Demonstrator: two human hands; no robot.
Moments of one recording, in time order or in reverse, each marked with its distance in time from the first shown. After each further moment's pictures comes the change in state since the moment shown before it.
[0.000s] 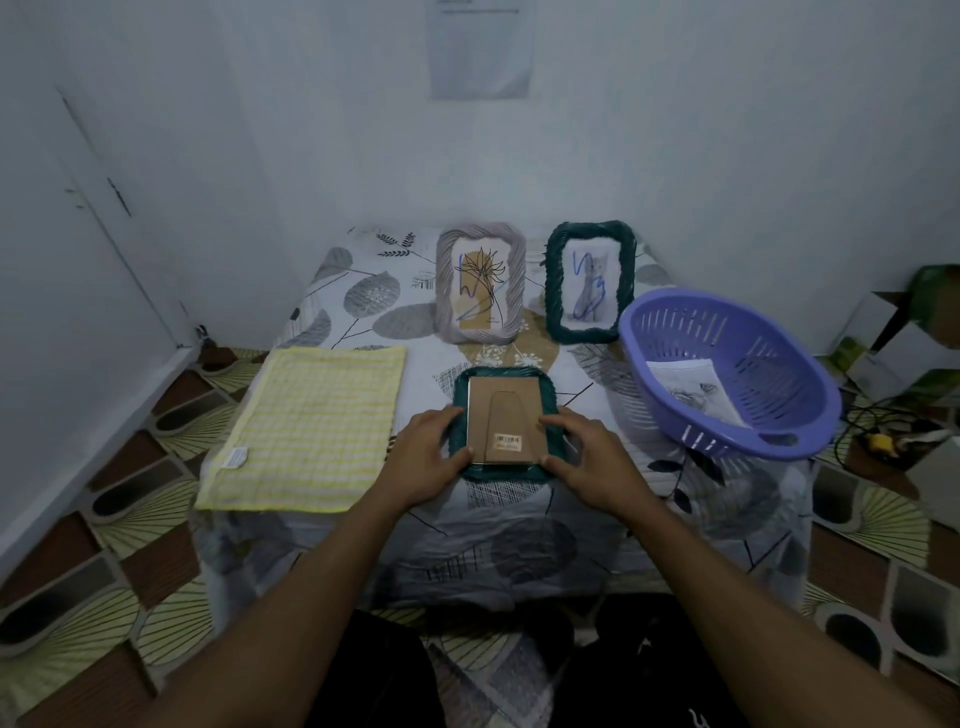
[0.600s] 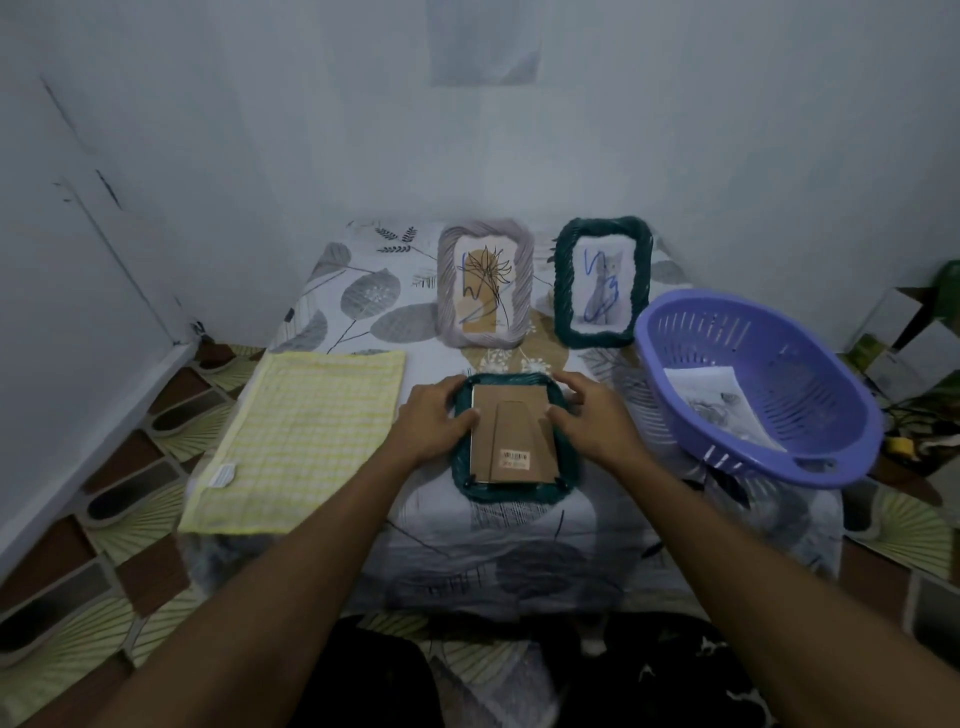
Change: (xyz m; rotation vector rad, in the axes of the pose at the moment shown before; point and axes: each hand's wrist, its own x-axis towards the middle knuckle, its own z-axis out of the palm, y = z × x) left_hand 0.057 0.006 -0.019 -0.083 0.038 -0.044; right_hand 0.066 -0.010 -0.011 0.109 0.113 0.130
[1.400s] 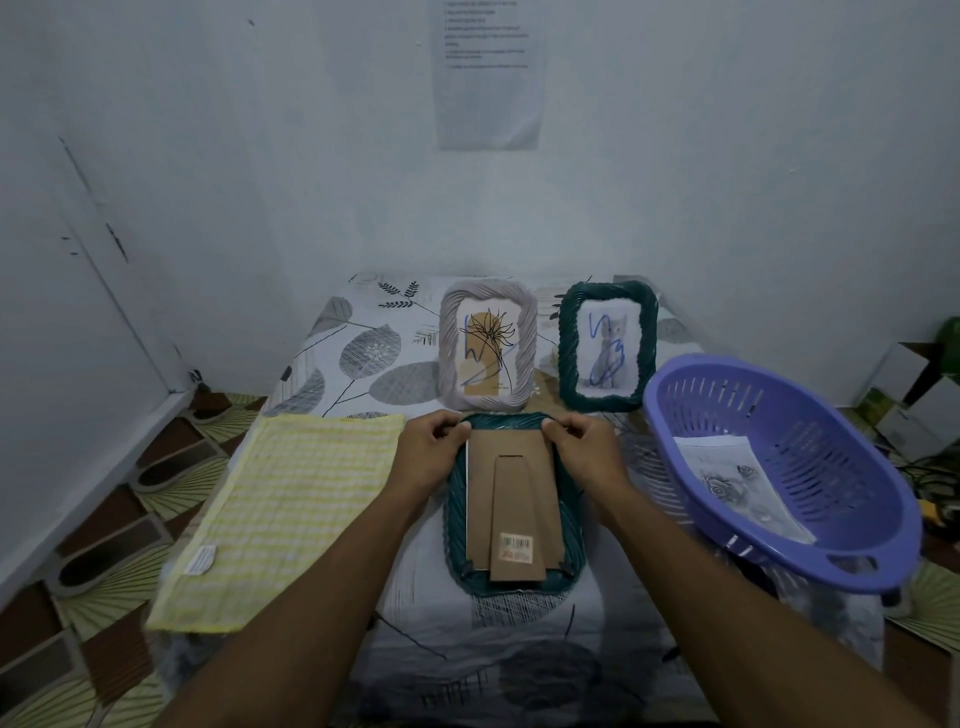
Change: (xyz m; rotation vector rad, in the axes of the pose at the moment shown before) left_hand 0.054 -0.007 0.007 -0.535 0.257 -0.140; right_hand 0.055 -0.011 0.018 0.378 0.164 0.198
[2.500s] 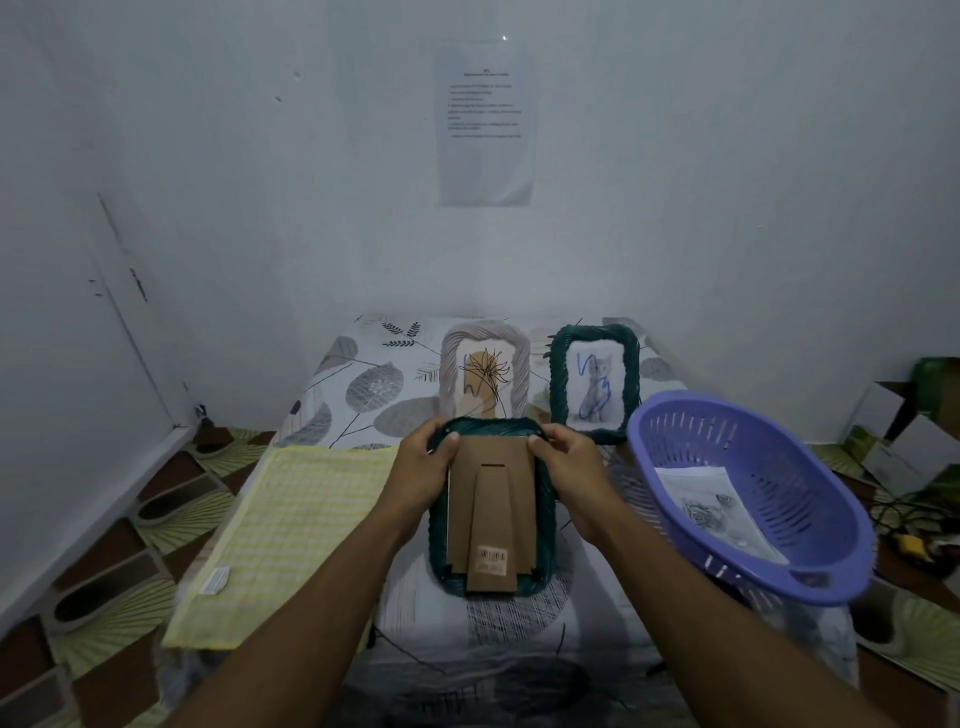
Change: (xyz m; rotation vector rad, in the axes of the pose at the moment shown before) left_hand -0.029 0.050 -0.018 -0.168 -0.043 0.086; right_hand -0.020 -0.033 -0.004 0.195 -0.150 0.053
